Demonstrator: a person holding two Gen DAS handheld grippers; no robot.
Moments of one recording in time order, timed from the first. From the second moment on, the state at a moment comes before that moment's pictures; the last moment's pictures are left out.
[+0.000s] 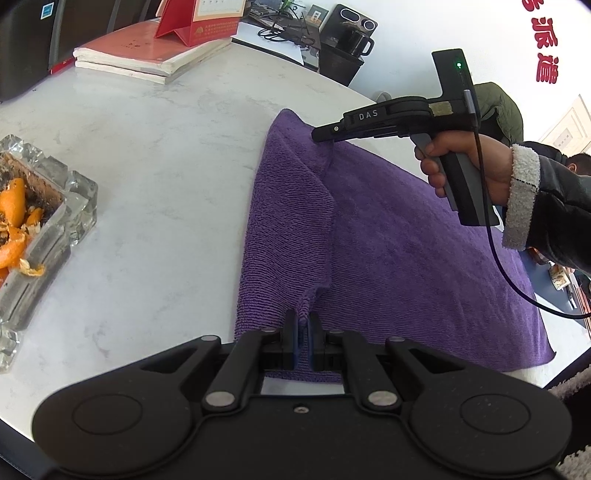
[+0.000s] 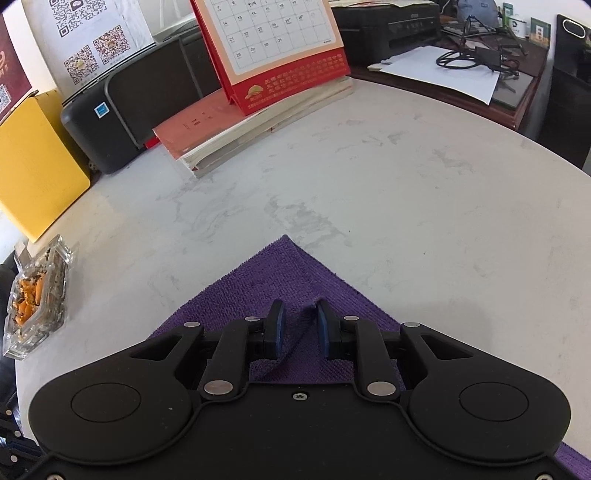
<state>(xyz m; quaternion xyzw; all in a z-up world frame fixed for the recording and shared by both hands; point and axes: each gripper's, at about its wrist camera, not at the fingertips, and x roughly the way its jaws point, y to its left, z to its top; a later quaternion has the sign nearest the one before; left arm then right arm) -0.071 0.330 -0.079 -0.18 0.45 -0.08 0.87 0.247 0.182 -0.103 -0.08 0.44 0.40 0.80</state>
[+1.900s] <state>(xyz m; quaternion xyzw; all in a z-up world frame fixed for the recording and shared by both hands) -0.074 0.215 -0.030 -0.10 0.40 -0.23 0.88 0.248 0.001 -0.033 0.14 0.39 0.34 0.84</state>
